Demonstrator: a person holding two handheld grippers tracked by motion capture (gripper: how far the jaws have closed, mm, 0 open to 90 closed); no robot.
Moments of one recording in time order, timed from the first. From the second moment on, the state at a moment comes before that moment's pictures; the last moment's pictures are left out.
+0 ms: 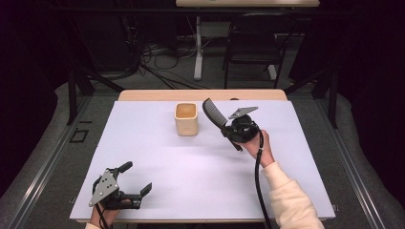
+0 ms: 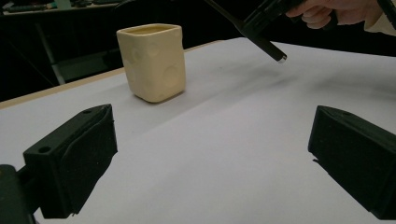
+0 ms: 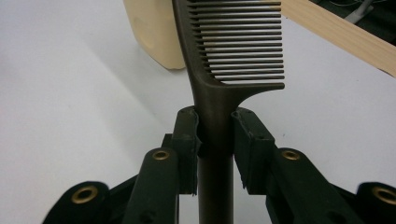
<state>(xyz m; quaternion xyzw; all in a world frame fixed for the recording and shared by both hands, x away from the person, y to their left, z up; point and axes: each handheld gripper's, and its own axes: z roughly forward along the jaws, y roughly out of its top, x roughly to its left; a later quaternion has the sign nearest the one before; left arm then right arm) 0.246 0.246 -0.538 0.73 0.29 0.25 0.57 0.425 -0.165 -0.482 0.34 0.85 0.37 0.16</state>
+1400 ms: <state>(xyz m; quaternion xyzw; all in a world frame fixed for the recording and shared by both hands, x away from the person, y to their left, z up) 0.247 0.245 -0.539 0.73 0.29 0.25 0.57 0.436 -0.142 -0.464 0.33 0.84 0.39 0.19</state>
